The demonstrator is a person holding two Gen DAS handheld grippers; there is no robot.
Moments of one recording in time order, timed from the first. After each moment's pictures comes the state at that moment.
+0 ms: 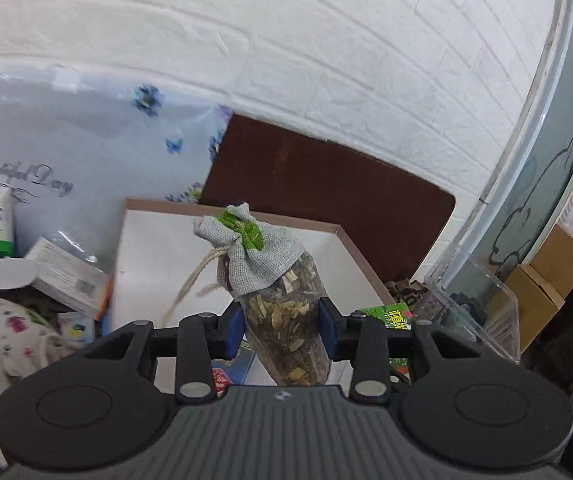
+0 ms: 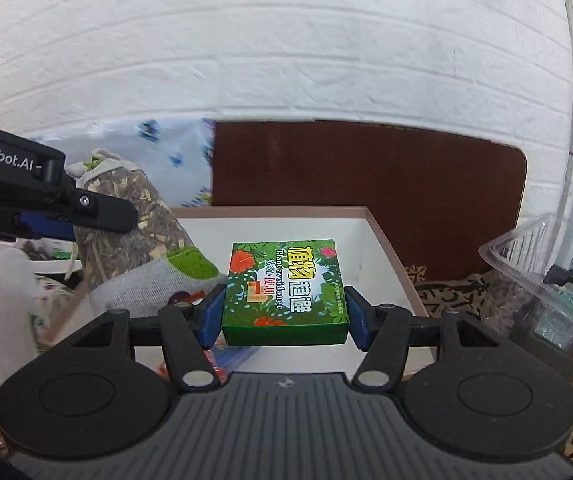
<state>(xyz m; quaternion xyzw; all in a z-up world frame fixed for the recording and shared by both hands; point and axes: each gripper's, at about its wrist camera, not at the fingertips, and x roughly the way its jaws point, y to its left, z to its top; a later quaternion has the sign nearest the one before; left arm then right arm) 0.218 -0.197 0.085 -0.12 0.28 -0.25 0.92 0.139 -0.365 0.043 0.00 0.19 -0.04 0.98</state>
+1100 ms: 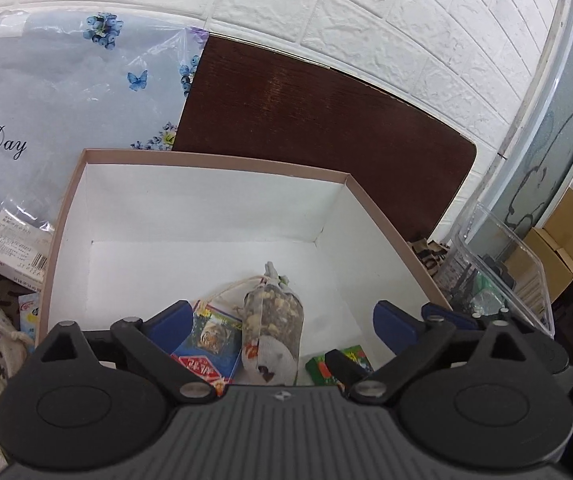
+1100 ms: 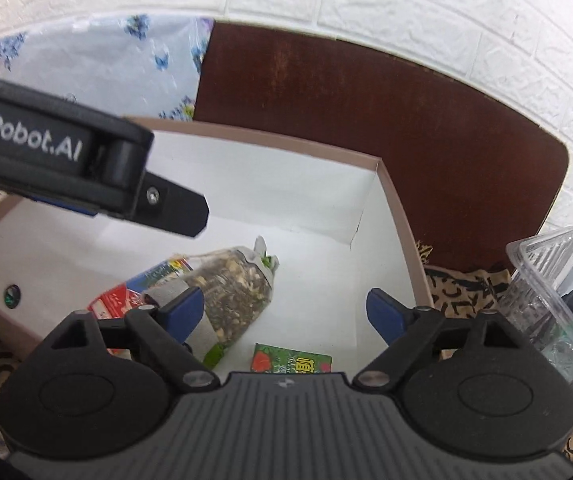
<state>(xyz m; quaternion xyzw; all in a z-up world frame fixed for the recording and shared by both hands) 0.243 -0.233 0.047 -0.08 0.32 -0.26 0.91 0.196 -0.375 0.009 -0.09 0.27 -0.02 0.96</state>
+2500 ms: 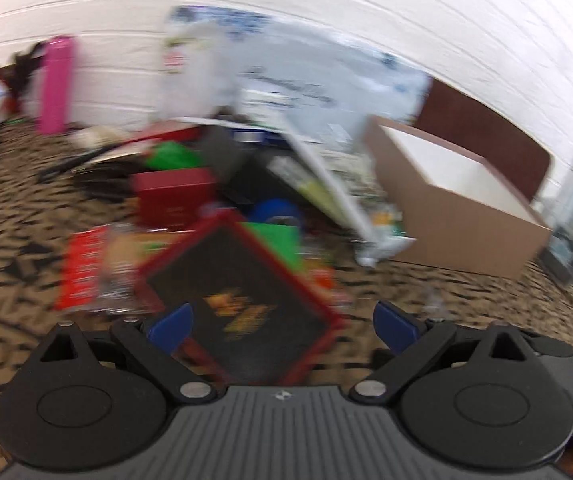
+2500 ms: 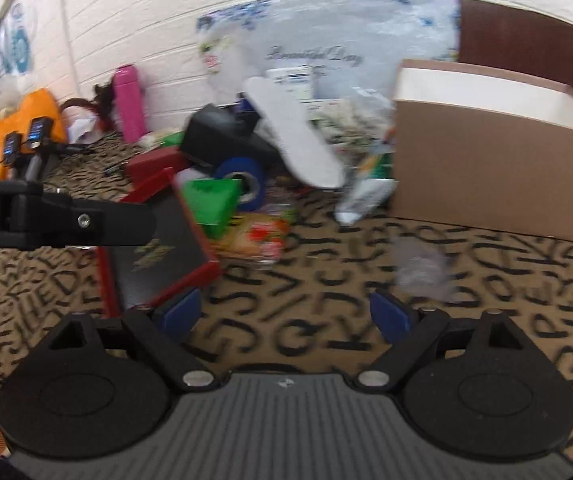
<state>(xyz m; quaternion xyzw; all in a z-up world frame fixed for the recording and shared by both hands) 0.009 0.041 -0.011 -0.11 0.30 -0.06 0.95 0.011 -0.160 -0.039 0.01 0.31 0.18 0.93</state>
